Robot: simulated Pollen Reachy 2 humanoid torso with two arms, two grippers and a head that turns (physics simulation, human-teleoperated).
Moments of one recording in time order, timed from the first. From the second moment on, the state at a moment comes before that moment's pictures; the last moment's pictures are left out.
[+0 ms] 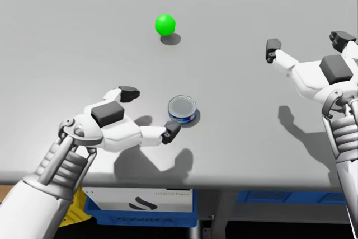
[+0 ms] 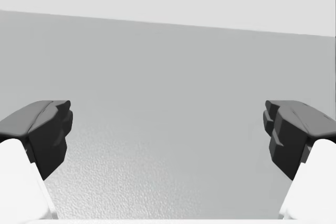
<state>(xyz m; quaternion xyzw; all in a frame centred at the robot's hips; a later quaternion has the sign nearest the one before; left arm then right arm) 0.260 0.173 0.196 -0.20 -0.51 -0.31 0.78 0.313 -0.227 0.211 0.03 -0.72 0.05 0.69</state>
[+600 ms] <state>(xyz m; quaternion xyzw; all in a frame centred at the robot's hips) 0.300 0.121 0.170 -0.16 -0.46 -0.32 0.81 0.311 -0.231 0.218 0.03 -0.72 0.05 0.69</state>
